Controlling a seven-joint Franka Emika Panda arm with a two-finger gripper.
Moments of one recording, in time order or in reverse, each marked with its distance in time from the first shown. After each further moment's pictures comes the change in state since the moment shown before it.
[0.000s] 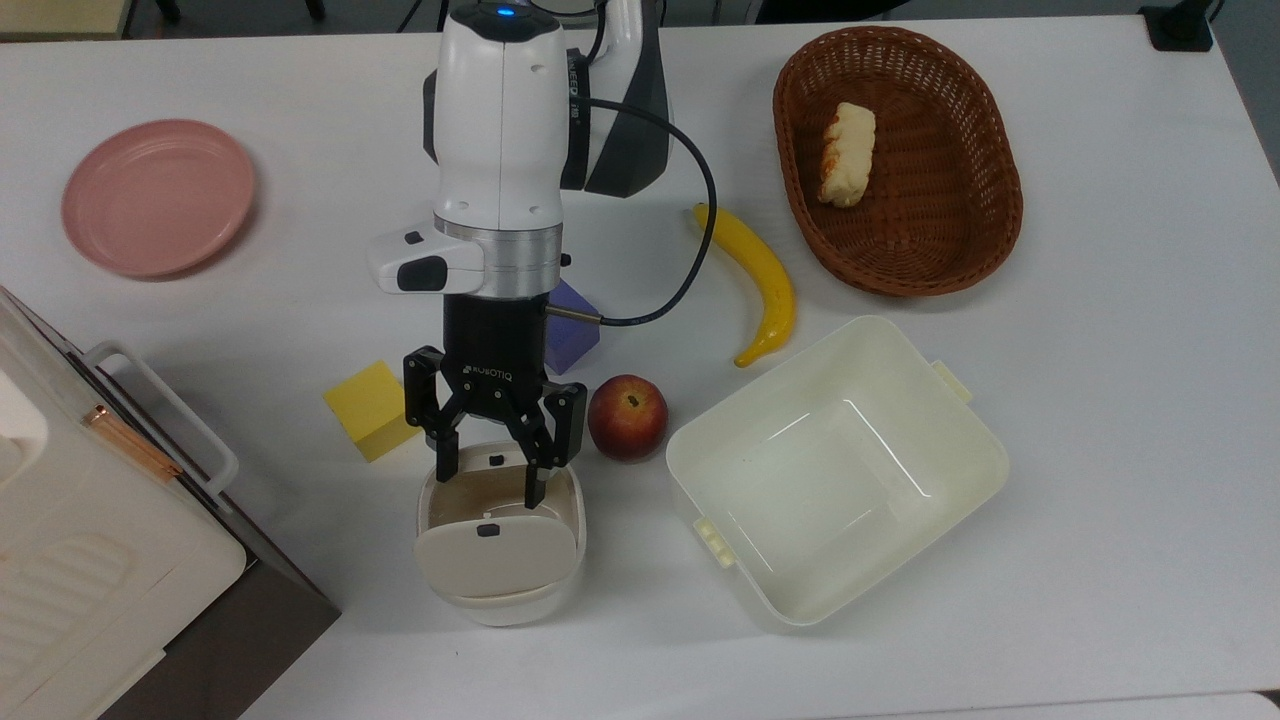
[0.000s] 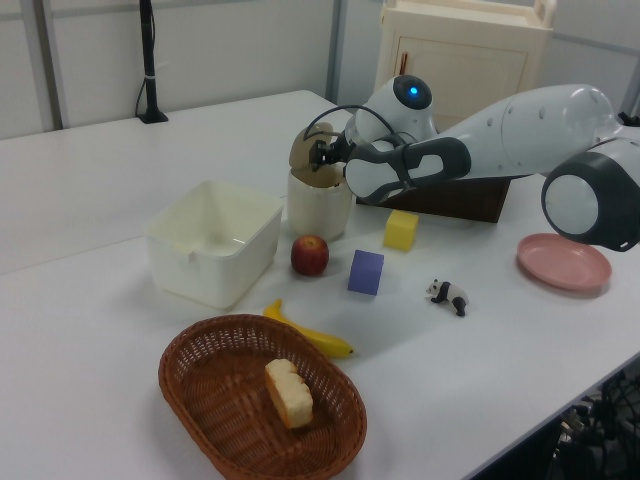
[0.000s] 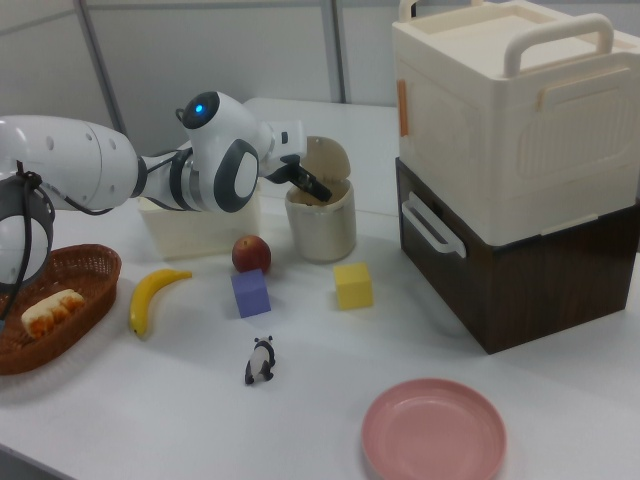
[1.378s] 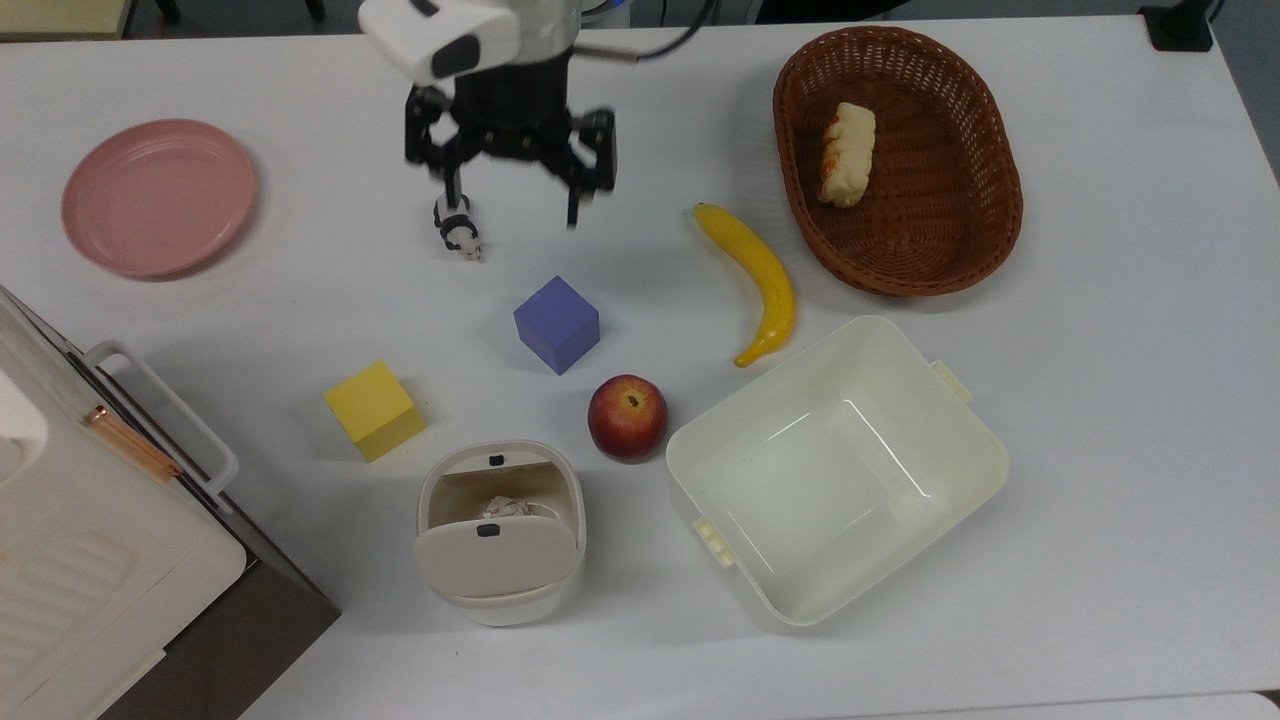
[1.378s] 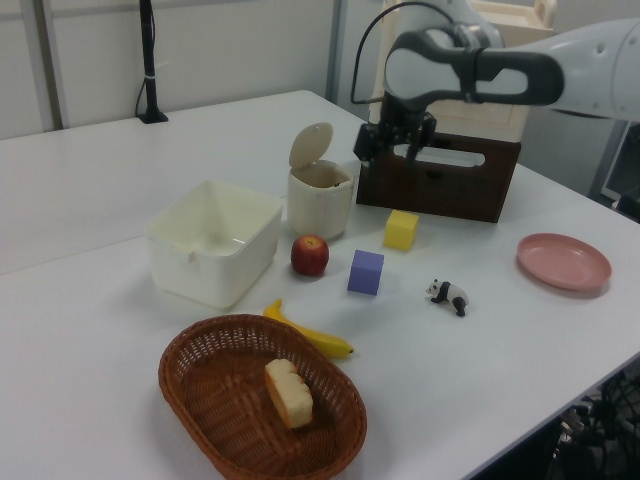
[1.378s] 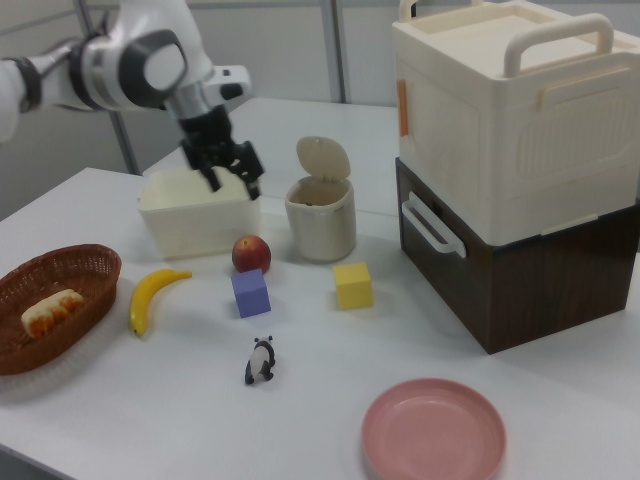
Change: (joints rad) arm 0.028 -0.418 0.040 -0.077 -0.002 -0.945 -0.360
